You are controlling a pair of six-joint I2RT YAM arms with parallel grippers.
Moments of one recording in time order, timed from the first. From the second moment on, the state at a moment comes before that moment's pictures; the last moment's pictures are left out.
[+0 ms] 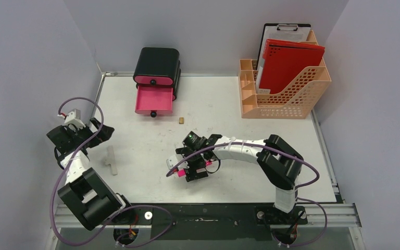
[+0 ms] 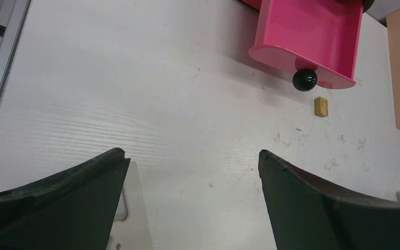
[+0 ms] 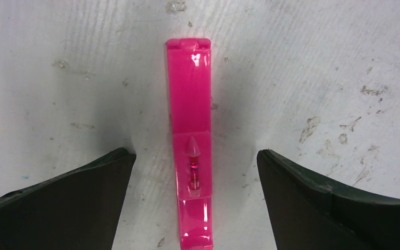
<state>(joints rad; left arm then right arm) 0.69 1.24 0.68 -0.04 0.73 -0.11 1.00 1.85 1.19 -0.50 -0.32 -0.94</state>
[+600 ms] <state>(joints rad) 0.72 1.11 0.63 0.00 0.88 -0.04 1.00 1.92 1.28 -0.61 -0.37 -0.93</state>
